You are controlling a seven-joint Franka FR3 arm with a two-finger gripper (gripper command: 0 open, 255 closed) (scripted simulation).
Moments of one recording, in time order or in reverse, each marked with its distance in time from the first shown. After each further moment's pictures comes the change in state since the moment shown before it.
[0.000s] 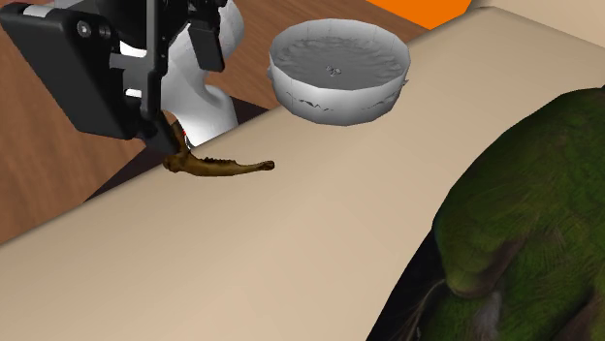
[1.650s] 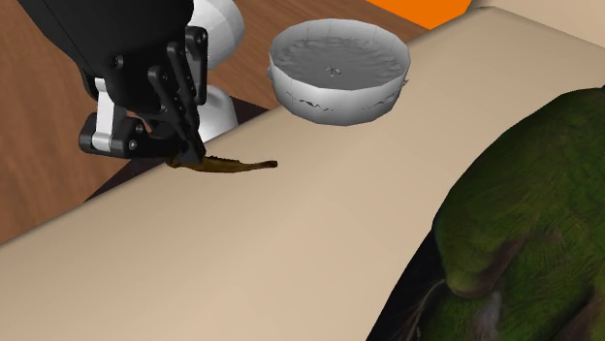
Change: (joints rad) arm -0.013 -0.031 -0.057 -0.098 -0.059 0.081 -0.042
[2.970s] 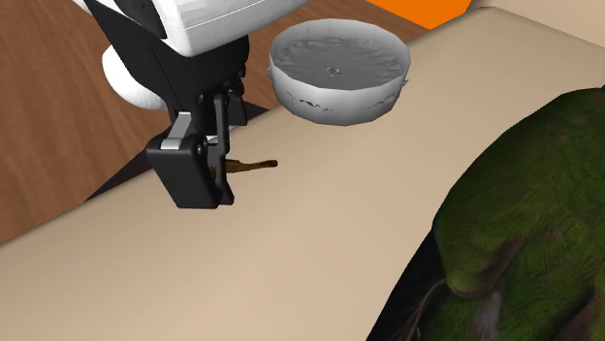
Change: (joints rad) arm 0.062 -0.005 -0.031 -0.071 0.017 0.087 -0.069
